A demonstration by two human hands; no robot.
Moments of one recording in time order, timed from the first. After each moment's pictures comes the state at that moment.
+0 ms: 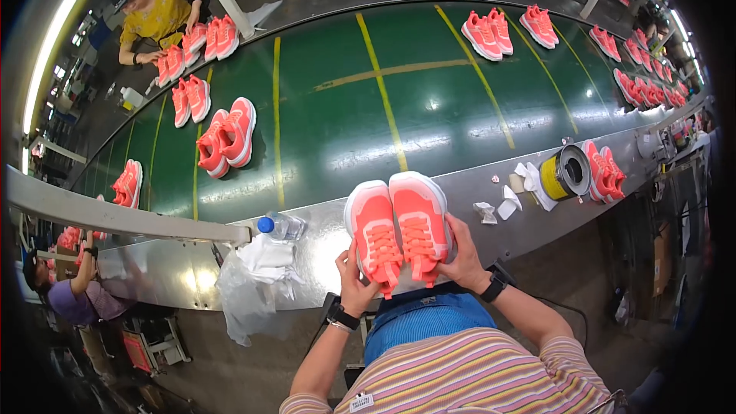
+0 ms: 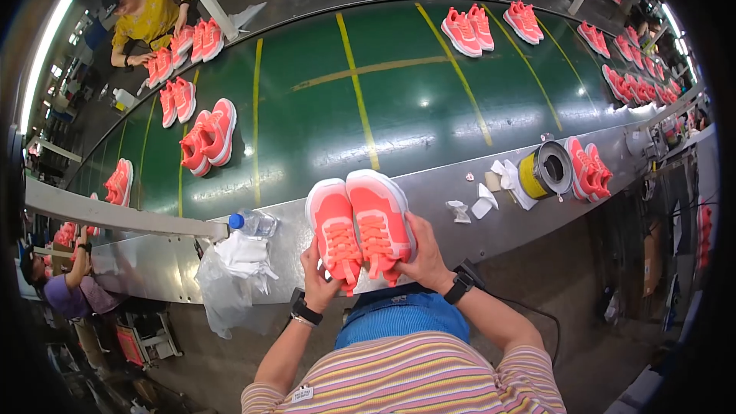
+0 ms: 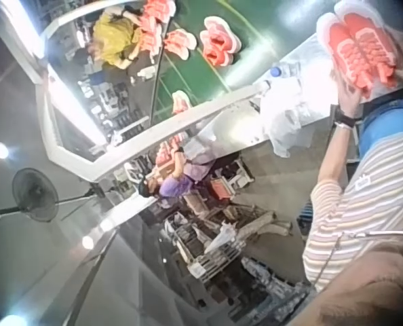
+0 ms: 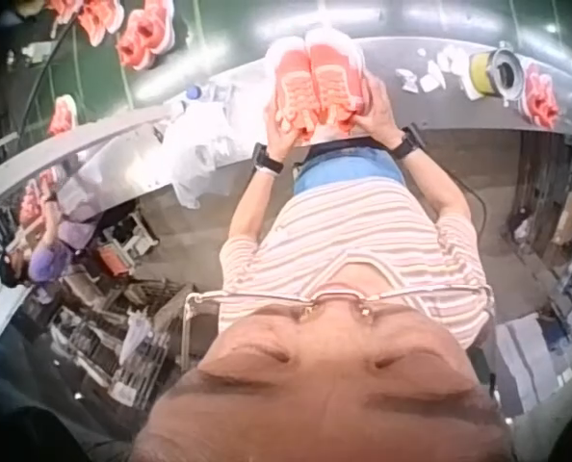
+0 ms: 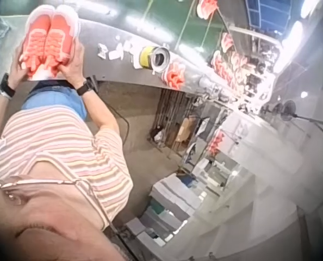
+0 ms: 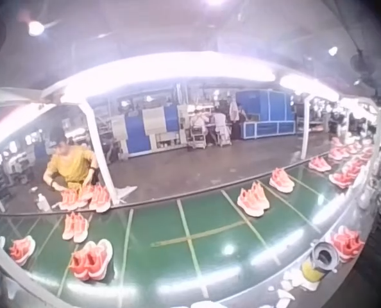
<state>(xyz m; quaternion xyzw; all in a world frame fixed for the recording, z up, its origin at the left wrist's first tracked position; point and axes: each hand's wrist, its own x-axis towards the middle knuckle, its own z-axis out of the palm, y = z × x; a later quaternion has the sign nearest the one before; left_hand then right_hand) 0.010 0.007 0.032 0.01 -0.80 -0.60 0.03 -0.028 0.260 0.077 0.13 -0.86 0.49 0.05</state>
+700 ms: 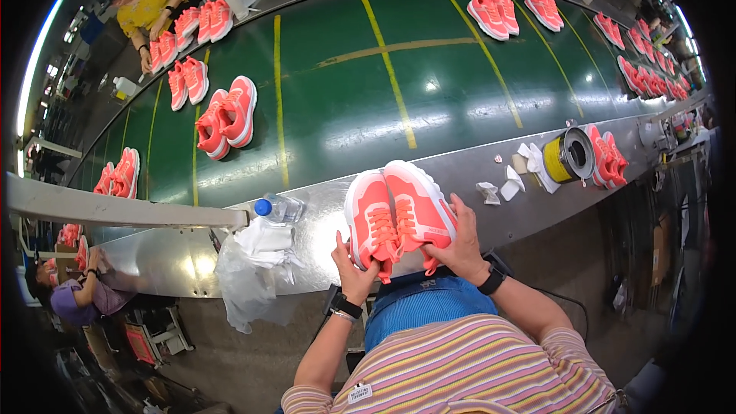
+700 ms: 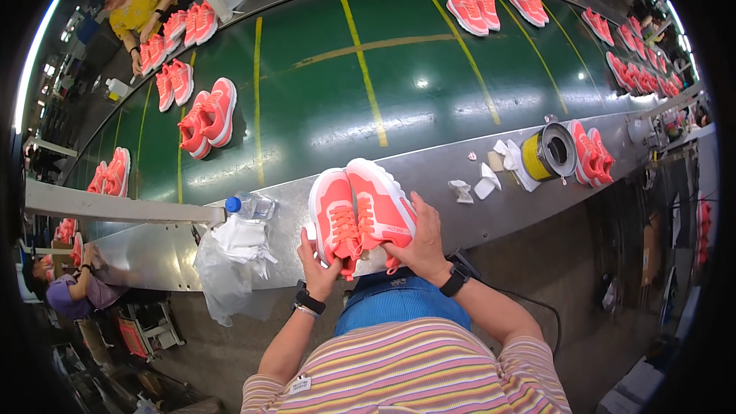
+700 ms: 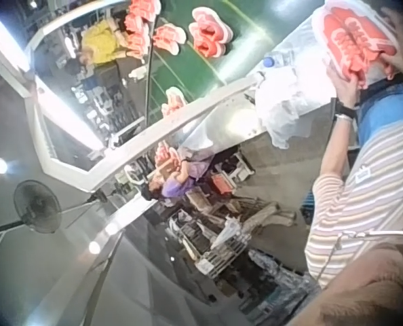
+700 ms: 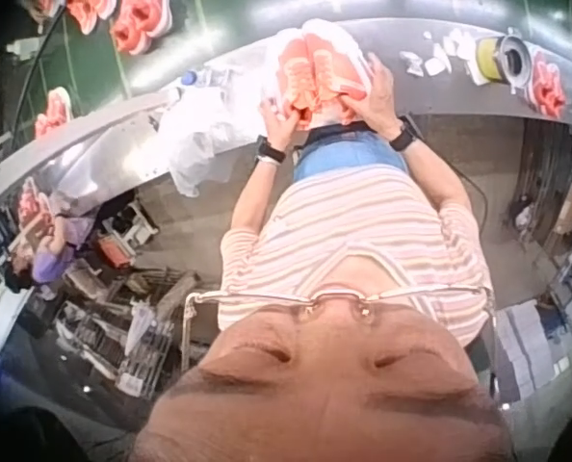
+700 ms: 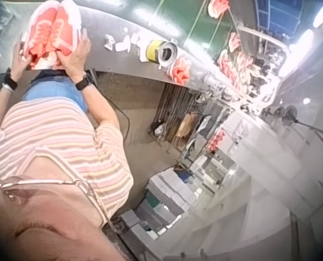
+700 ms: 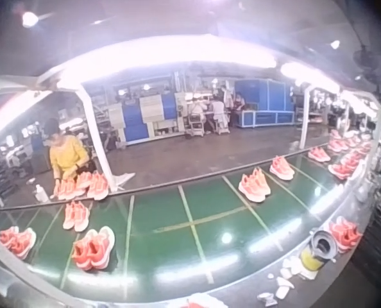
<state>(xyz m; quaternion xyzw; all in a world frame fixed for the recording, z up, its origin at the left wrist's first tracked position) 0.031 -0.001 0.012 0.11 -0.83 -0.55 0.02 -0.014 0.239 0.083 0.06 -0.90 0.43 0.06</state>
